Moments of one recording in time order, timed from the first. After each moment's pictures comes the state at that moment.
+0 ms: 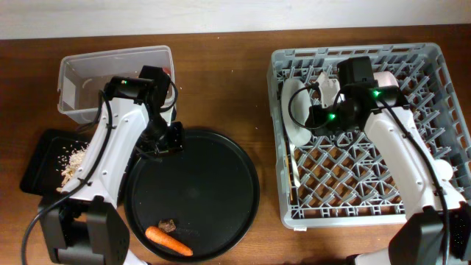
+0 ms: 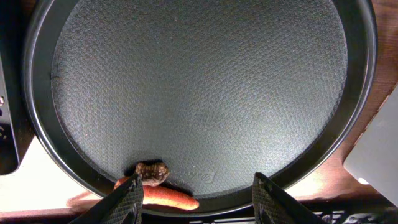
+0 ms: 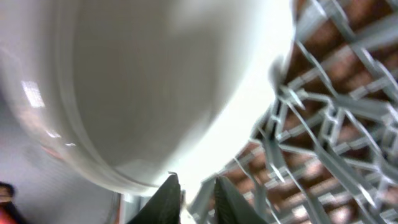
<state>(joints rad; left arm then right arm) -0.18 1.76 1.53 -1.43 0.14 -0.26 0.09 1.62 1.35 -1.00 -0.28 0.01</state>
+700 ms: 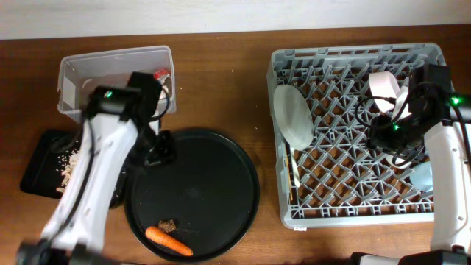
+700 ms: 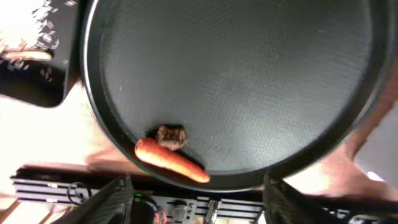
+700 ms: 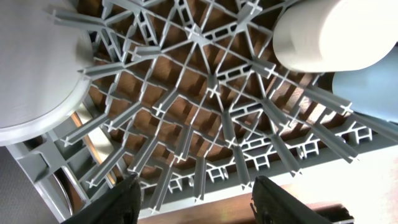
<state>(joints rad) -0.18 1.57 1.50 -1.56 0.05 -0.38 -0.22 1.48 1.46 -1.39 -0.06 0.13</state>
